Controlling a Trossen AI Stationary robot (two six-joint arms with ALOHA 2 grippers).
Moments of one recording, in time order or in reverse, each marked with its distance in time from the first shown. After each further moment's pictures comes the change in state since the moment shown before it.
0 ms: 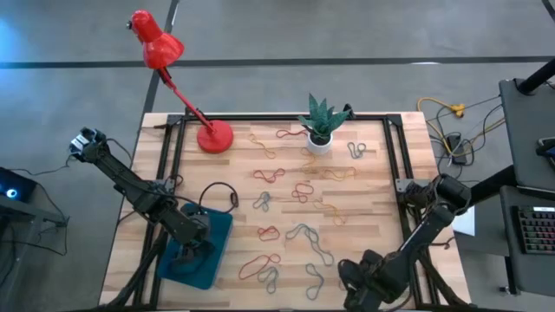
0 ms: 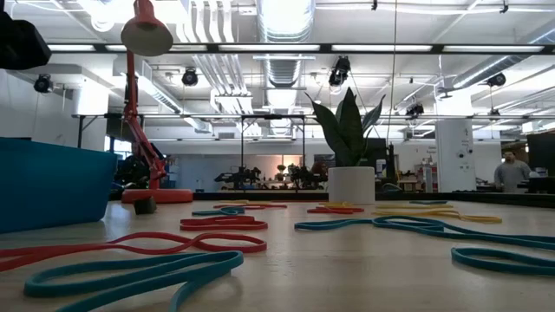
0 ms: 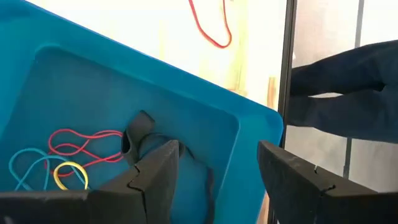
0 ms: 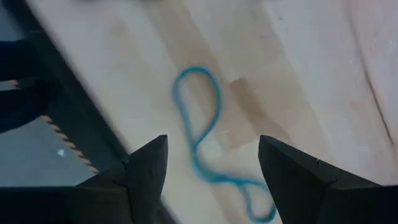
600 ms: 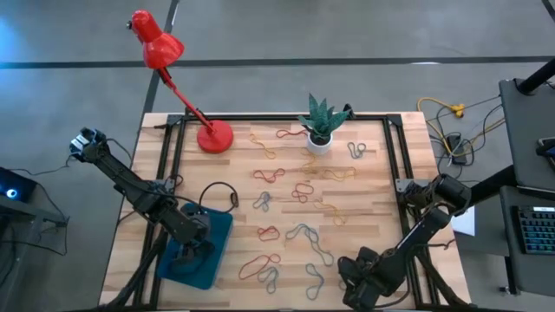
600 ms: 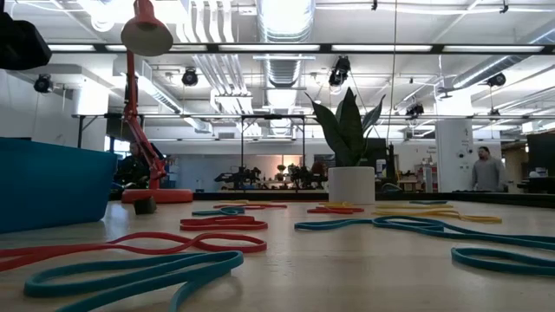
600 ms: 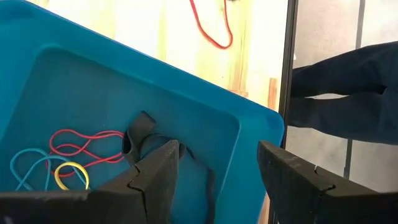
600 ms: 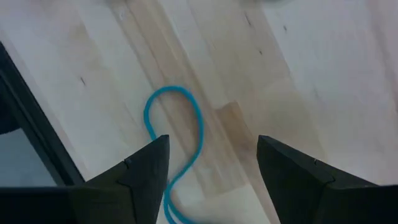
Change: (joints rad) left arm 0.000 0.000 0.000 0.000 0.000 -0.002; right arm 0.004 0.000 -0.176 0.221 0.051 -0.053
